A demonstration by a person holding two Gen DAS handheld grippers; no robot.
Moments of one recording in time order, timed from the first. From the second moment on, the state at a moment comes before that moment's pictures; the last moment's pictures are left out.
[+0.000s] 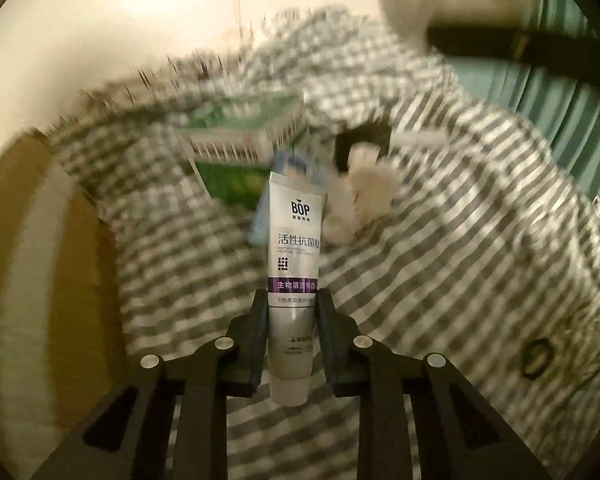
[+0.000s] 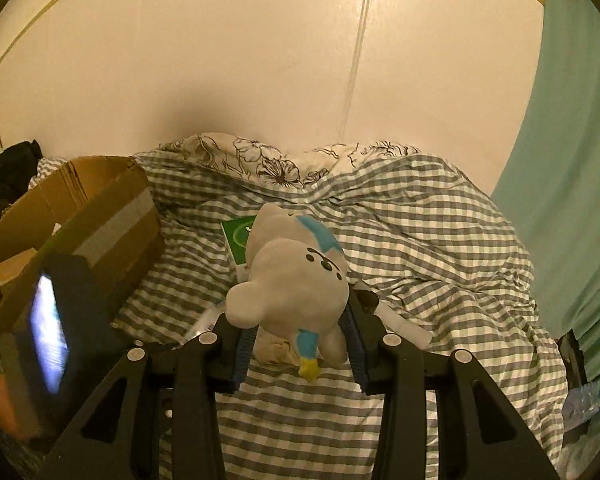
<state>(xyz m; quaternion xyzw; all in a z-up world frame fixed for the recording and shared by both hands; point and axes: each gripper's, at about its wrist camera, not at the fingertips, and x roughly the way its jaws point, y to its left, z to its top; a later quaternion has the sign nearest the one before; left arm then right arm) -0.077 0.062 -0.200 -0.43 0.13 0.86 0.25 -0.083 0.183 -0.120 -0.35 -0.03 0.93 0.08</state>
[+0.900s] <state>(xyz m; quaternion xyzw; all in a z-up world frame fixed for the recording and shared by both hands) -0.035 -0.097 0.029 -0.25 0.00 0.96 0.14 -0.058 0.126 -0.006 -0.26 0.02 0.96 0.03</state>
